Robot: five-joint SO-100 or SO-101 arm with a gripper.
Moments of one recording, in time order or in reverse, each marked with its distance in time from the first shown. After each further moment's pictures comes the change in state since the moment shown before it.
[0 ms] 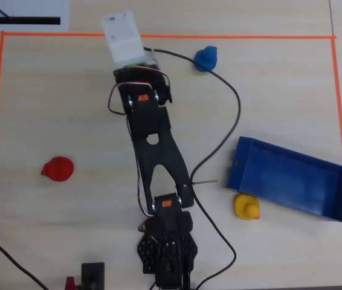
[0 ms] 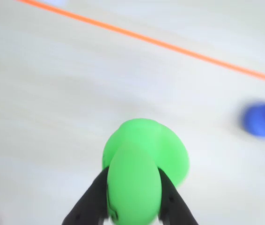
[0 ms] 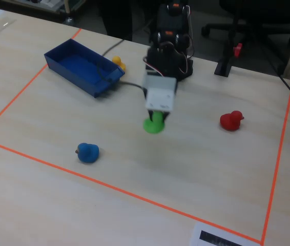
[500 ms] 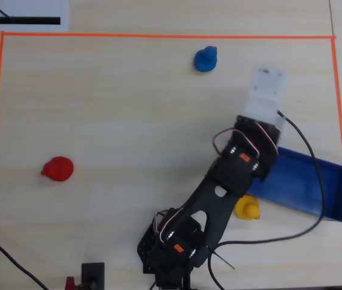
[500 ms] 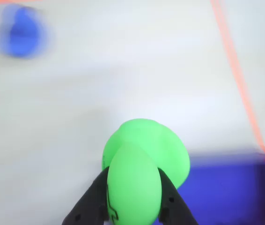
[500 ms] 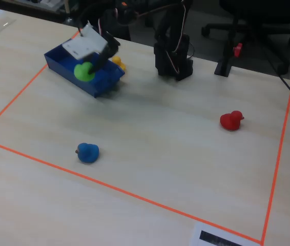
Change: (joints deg) arm 50.9 25.0 30.6 -11.1 -18.0
